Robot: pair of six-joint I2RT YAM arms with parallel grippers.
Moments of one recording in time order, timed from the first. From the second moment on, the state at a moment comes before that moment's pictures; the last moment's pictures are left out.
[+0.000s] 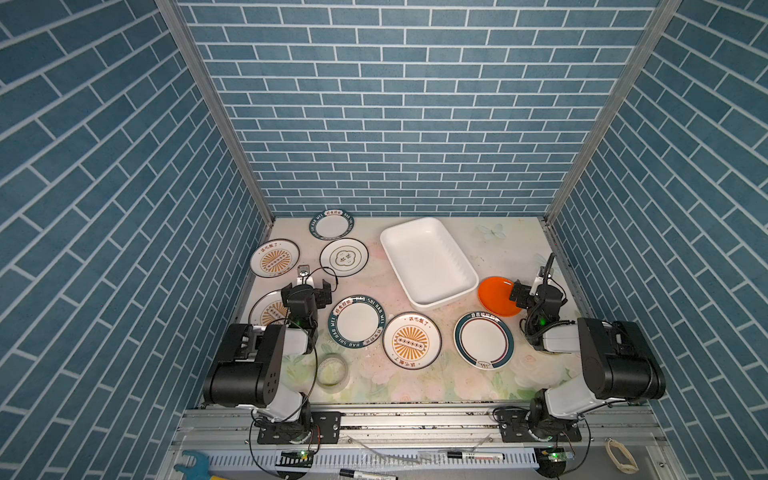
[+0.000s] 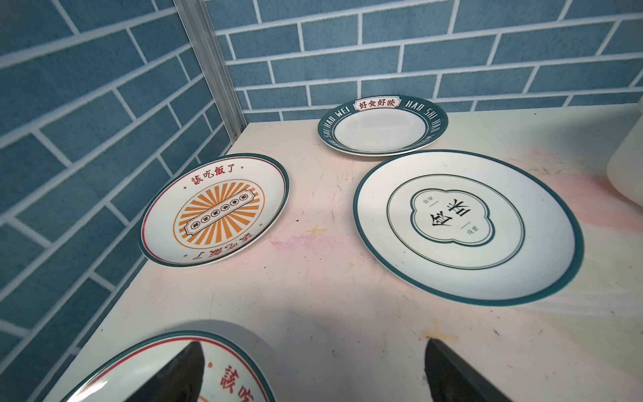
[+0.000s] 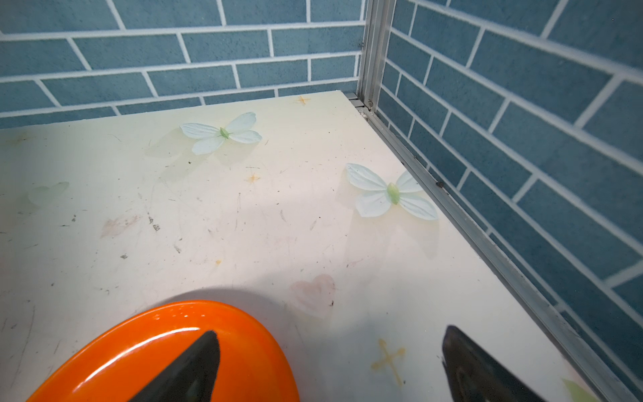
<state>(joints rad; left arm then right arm) -0.04 1.52 0.35 0.81 -0.26 0.02 -0.02 1.54 0.36 0.81 0.21 0.05</state>
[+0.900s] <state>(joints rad) -0.04 1.52 0.35 0.81 -0.26 0.02 -0.02 1.32 0.57 0.38 0.10 0.06</state>
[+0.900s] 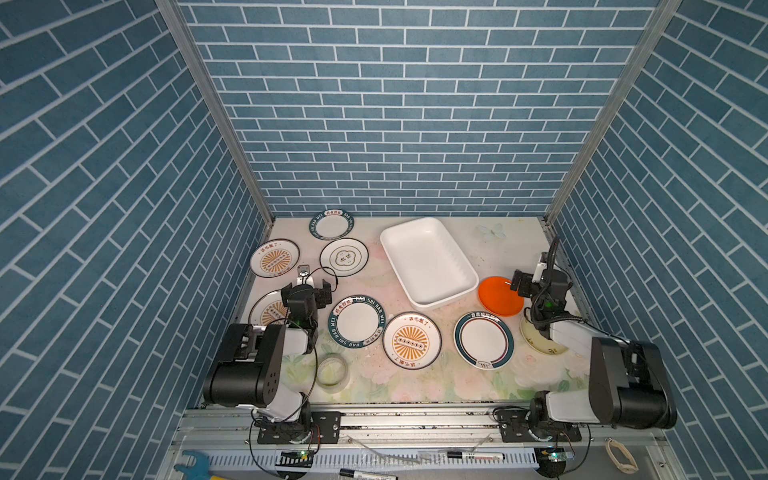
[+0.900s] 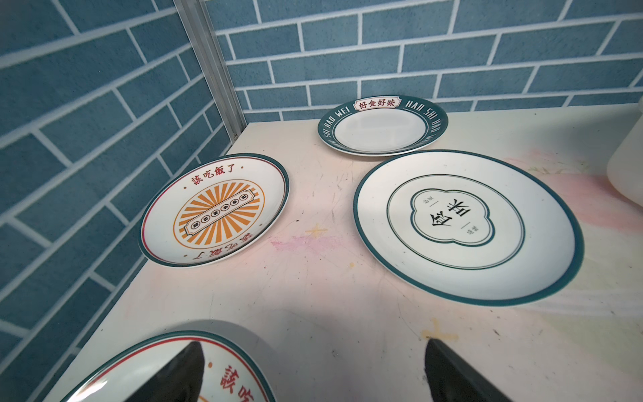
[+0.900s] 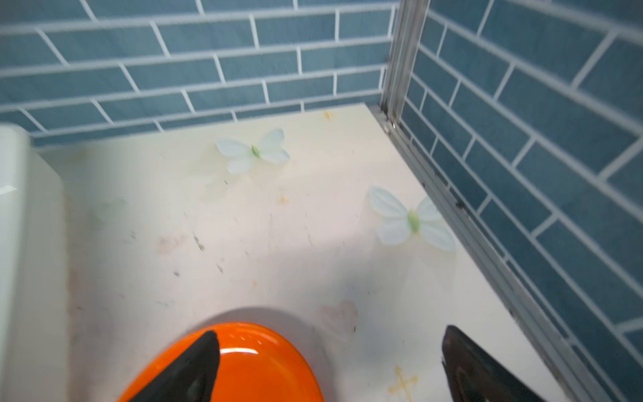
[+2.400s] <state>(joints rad) -0.23 1.15 1.08 -0.42 0.11 -0.84 0.46 1.53 1.36 0.03 -0.33 0.83</state>
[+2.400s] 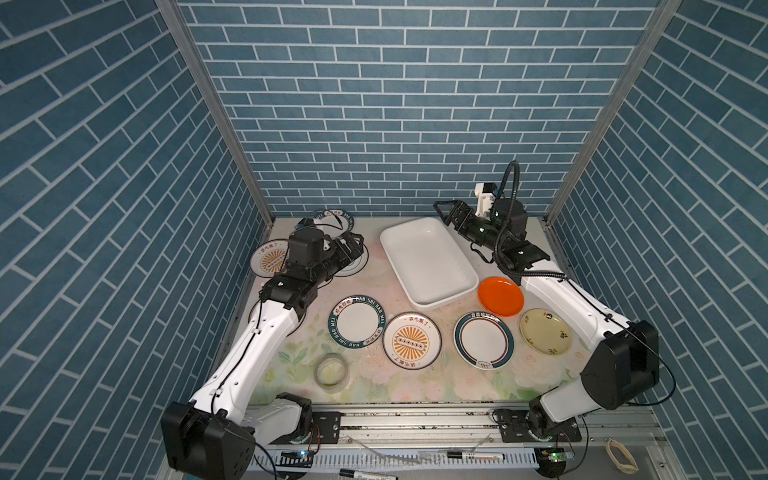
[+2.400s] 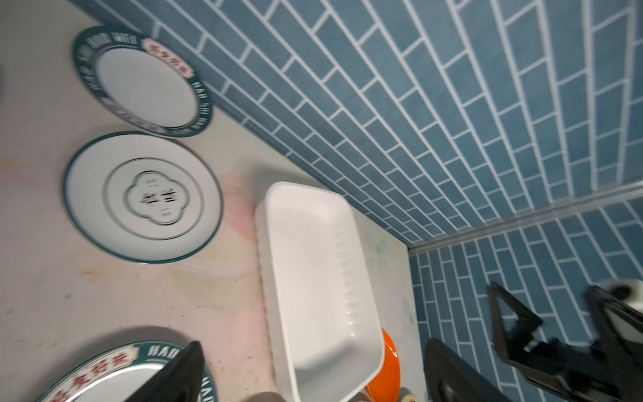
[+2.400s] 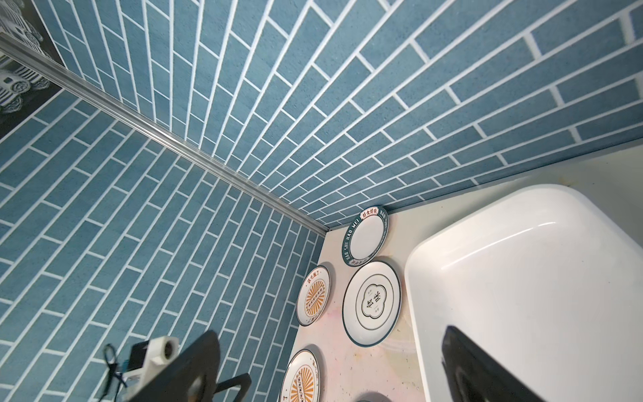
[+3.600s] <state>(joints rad) 1.06 1.32 0.55 -0.50 0.79 -0.68 0.47 1.68 1.51 -0.12 -0.30 0.71</state>
